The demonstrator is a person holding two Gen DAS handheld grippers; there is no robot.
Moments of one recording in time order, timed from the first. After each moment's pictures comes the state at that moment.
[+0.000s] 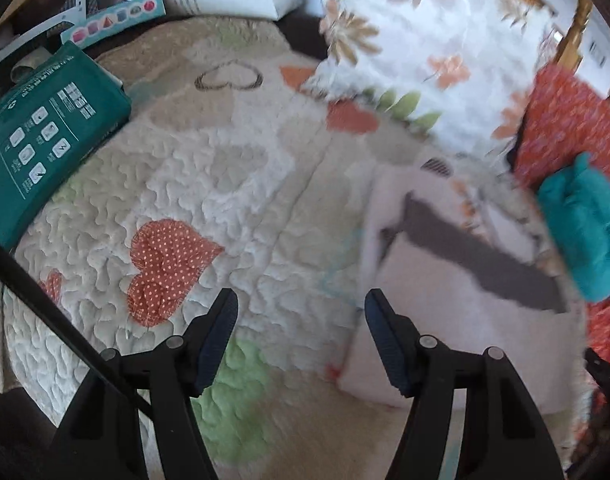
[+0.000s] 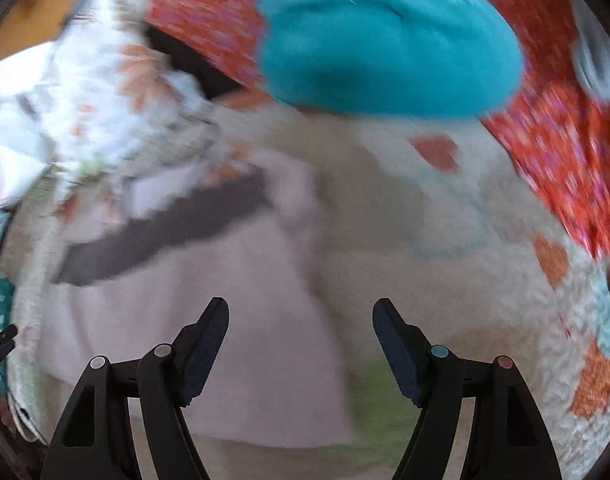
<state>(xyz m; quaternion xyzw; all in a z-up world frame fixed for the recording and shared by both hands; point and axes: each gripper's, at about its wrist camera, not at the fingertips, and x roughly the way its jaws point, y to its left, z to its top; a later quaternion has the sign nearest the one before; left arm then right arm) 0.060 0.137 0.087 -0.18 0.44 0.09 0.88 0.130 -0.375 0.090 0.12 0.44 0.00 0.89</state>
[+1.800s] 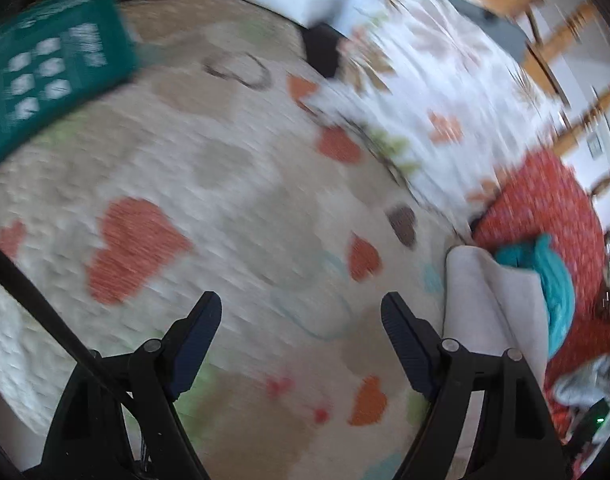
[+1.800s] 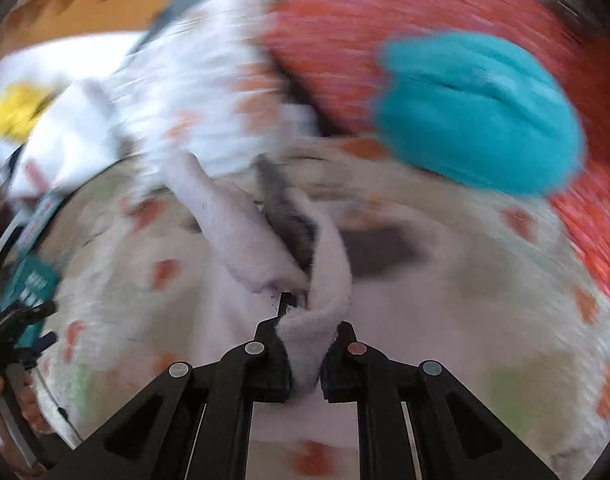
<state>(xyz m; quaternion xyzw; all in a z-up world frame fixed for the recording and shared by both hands) 0.078 0.141 0.083 -0.32 0.42 0.06 0.85 0.116 -0.311 0.134 0.10 0.40 0.03 0.91</state>
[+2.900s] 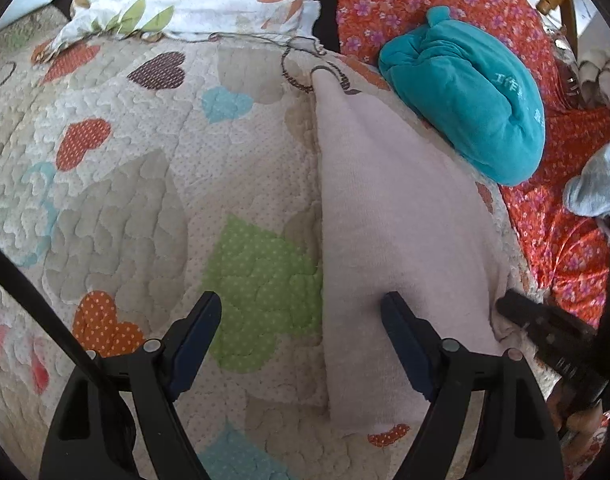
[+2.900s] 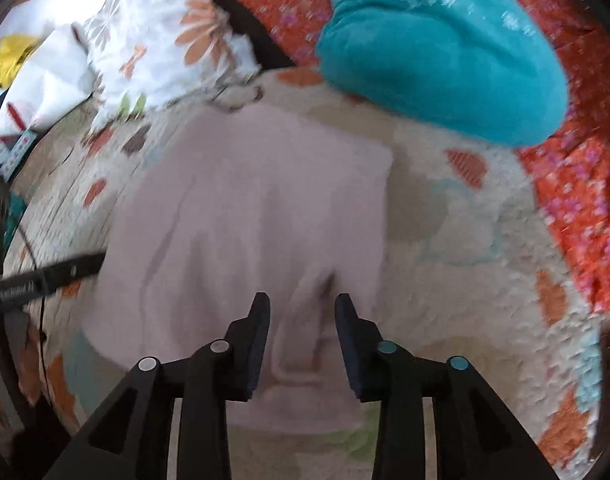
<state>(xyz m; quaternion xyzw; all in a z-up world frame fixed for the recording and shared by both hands) 0.121 -0.110 0.029 -0.12 0.51 -0.14 0.84 0.119 -0.367 0.077 0.03 0.48 0.07 0.87</state>
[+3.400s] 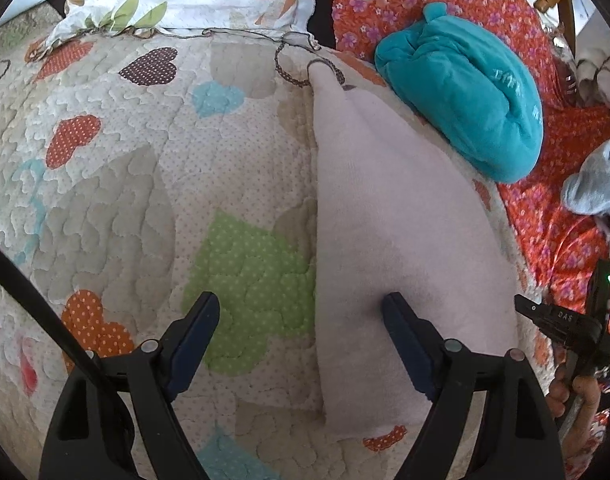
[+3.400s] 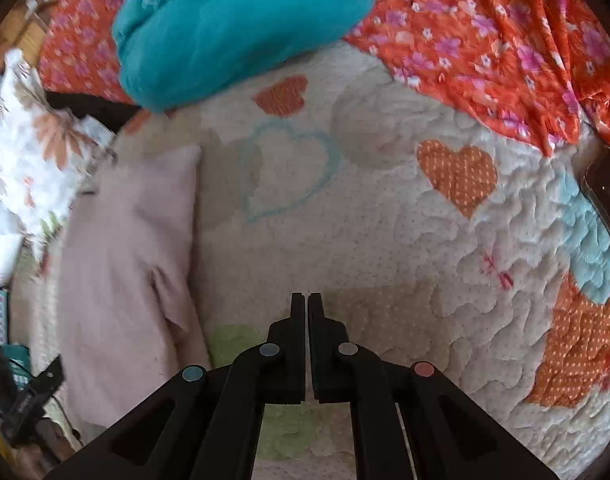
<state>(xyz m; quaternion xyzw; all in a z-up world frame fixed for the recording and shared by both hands) 0.122 -0.111 0.024 -0.13 0.51 -0.15 0.84 0.098 -0.504 0.048 0.26 0.48 -0.07 0.83</state>
